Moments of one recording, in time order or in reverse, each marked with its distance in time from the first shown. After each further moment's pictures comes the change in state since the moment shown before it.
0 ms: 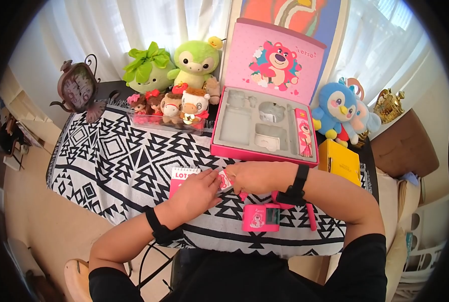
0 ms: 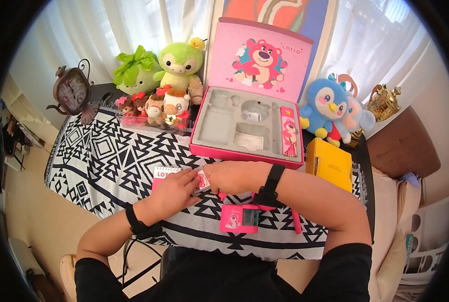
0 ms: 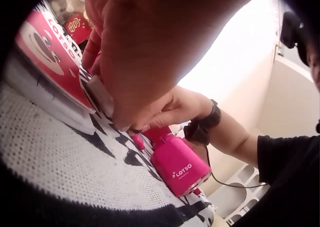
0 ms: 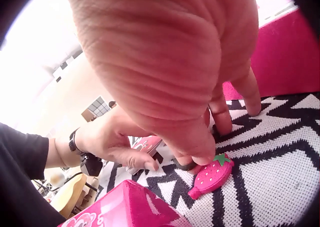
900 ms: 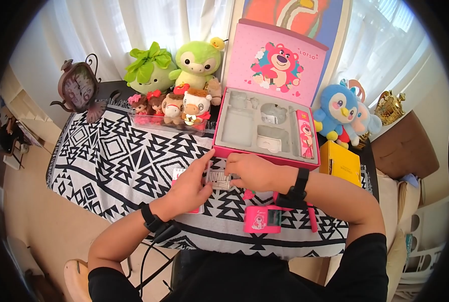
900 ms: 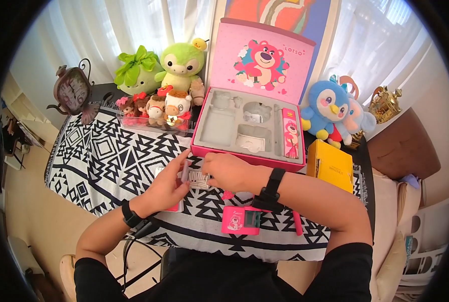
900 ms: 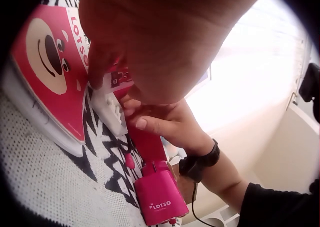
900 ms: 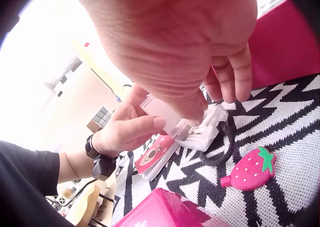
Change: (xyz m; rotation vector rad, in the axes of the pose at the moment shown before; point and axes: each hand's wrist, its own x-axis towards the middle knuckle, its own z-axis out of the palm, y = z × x) left_hand 0.001 -0.011 -0.018 -0.700 0.093 -0.419; right_hand 0.006 -0.014 -0.008 0.006 0.308 0.238
